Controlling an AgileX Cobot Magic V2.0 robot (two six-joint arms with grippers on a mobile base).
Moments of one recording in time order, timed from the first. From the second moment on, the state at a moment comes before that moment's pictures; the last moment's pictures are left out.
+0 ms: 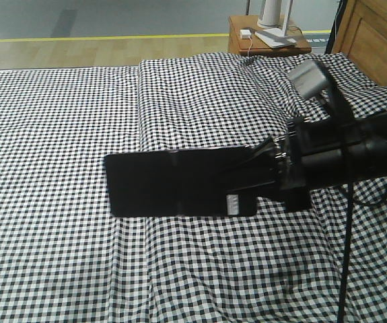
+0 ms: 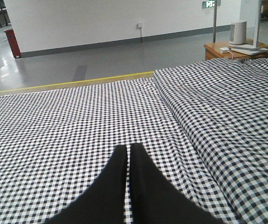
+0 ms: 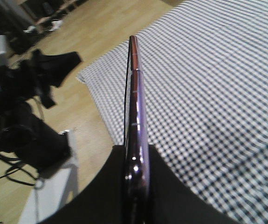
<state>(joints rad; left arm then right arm) 0.05 -0.01 0.03 -0.03 0.18 0.15 0.20 1.38 -1.03 1.24 1.21 -1.21</state>
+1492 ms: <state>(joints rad) 0.05 -0.01 0.03 -0.03 0.18 0.15 0.44 1.38 -1.03 1.28 1.21 -1.20</state>
